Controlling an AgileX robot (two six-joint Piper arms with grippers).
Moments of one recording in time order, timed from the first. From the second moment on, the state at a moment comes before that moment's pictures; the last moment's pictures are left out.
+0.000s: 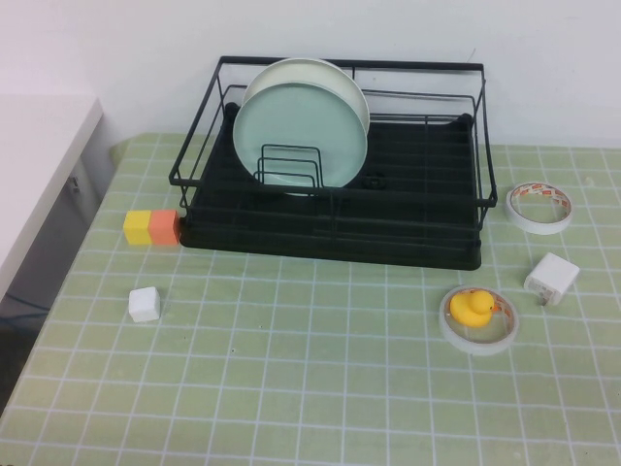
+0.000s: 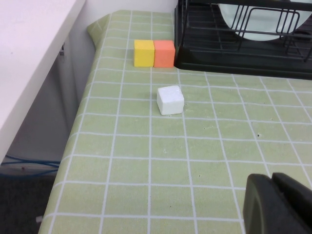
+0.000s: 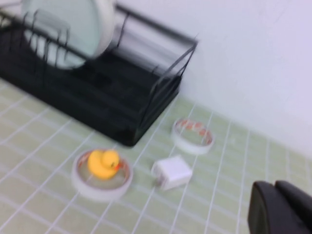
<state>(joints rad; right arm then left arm) -0.19 0.20 -0.24 0.75 0.51 -1.09 -0.17 -0.02 0.01 -0.04 0.37 -0.08</state>
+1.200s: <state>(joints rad) -0.21 -0.01 0.02 0.03 0.41 0.03 -0.17 -0.02 0.01 -0.04 0.37 -0.07</state>
